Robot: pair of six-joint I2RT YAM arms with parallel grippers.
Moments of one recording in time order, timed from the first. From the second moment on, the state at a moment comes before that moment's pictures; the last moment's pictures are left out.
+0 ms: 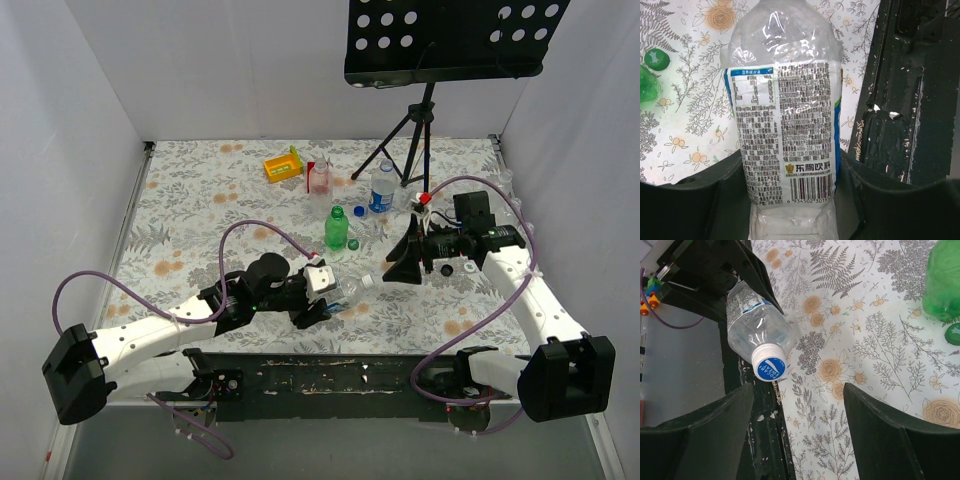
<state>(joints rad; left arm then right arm) -0.97 1.04 0.63 -0.11 0.33 0.16 0.19 1.16 0.92 -0.73 -1.18 -0.44</state>
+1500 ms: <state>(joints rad) -1.00 1.10 0.61 0.00 0.24 0.14 0.30 1.26 0.85 -0.51 -1.19 0.02</state>
